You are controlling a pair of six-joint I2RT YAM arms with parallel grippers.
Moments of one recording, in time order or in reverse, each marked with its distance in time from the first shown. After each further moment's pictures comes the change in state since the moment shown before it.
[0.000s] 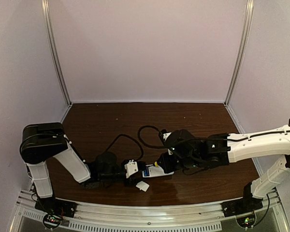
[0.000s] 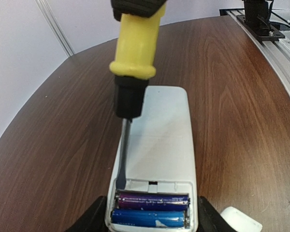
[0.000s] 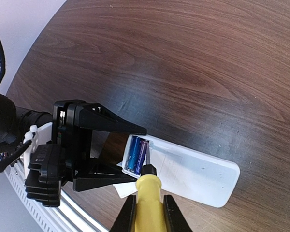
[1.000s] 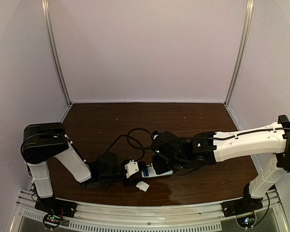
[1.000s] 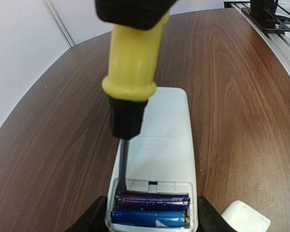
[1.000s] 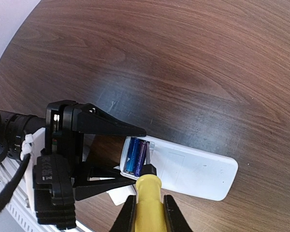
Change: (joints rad) left arm 0.000 0.010 0.008 -0.029 -0.022 -0.006; right arm 0.034 0.142 0.155 -0.130 0.085 0.022
